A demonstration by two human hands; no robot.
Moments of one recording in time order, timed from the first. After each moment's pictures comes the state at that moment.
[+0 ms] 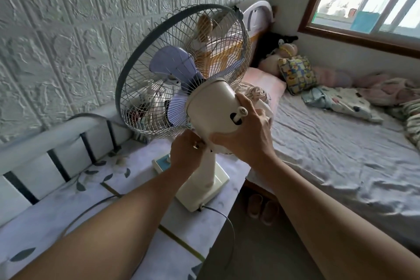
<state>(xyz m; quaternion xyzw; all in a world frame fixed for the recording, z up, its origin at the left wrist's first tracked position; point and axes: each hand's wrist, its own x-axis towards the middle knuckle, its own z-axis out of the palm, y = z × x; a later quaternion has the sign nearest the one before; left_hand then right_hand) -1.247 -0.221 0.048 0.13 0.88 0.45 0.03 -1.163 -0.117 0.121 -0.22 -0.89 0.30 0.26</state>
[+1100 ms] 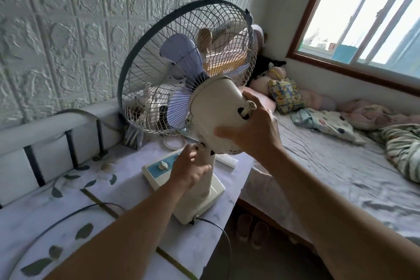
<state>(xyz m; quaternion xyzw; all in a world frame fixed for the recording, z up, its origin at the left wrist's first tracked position) -1.256 -0.218 -0.016 0.18 0.80 0.56 0.15 -1.171 -0.114 0.118 -0.21 -0.89 0.29 0.29</state>
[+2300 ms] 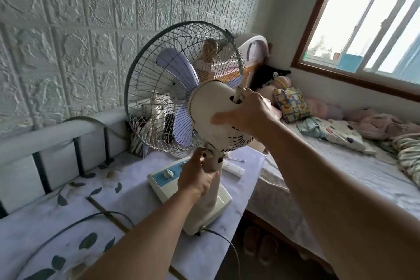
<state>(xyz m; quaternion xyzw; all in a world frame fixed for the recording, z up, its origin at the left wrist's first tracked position) -1.255 -0.211 -0.014 0.20 0.83 0.51 0.06 -1.211 -0.123 0.152 -0.24 -0.92 0.22 0.21</state>
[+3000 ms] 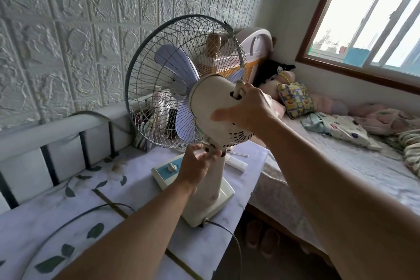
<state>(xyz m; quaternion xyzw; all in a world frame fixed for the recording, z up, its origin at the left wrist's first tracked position) -1.254 -0.222 -0.008 0.11 0.66 0.72 0.19 -1.205 -0.134 0.151 -0.23 -0.92 0.24 0.21</state>
